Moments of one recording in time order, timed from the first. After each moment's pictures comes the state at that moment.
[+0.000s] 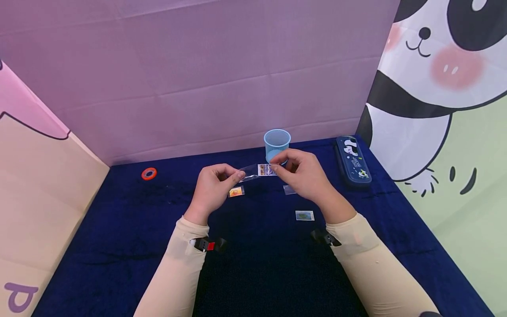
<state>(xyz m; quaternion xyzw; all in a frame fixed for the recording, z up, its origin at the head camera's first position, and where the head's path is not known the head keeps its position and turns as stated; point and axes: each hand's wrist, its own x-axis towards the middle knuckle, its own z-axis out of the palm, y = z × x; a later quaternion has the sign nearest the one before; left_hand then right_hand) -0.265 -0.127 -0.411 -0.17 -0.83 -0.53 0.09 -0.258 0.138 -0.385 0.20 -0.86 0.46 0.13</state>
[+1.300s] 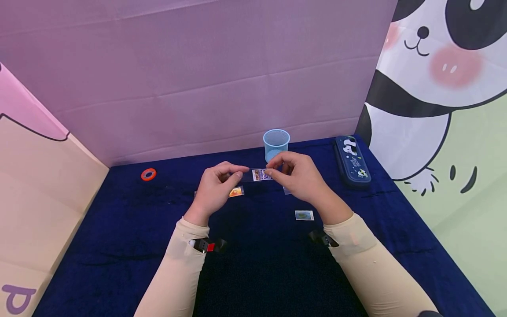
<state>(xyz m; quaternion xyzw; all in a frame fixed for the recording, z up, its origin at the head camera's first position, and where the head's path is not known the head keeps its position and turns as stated) -0.268 -0.126 -0.414 -0.24 -0.77 -0.59 0.06 -0.260 0.130 -0.390 0.20 -0.86 0.46 0.11</state>
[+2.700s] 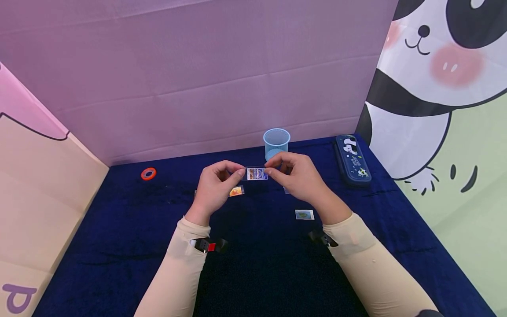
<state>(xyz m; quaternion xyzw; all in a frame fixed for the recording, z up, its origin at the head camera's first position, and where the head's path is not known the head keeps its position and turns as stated) -0.268 -0.124 -0.415 -0.21 -0.77 -0.60 0.09 -0.260 0.129 -0.393 0.20 -0.86 0.47 0.09</state>
